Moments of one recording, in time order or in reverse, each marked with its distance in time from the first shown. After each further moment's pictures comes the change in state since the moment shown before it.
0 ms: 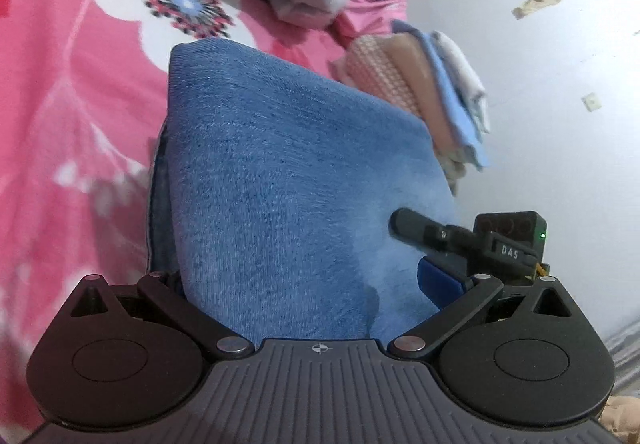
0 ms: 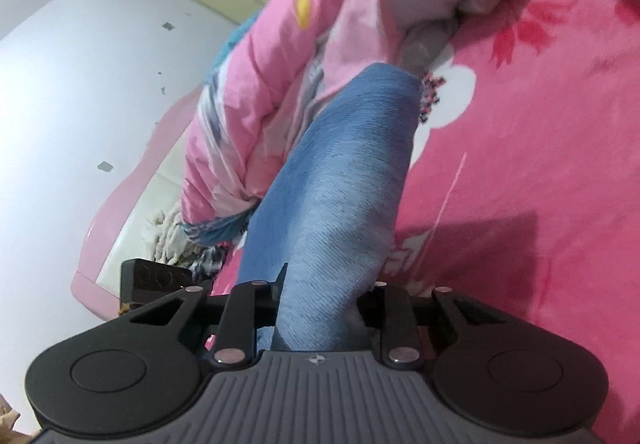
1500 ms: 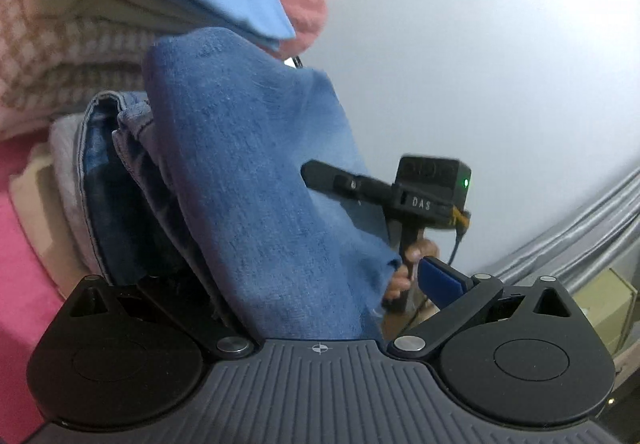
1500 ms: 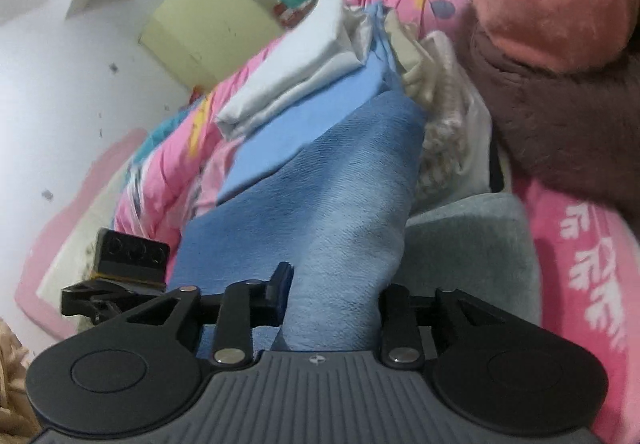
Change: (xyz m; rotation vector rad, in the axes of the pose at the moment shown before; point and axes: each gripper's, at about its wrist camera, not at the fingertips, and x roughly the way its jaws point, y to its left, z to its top) left arm 0.334 -0.217 0.024 0.167 0.337 -0.410; right arm -0.342 -0.130 0.117 -0.091 -0.087 -0.272
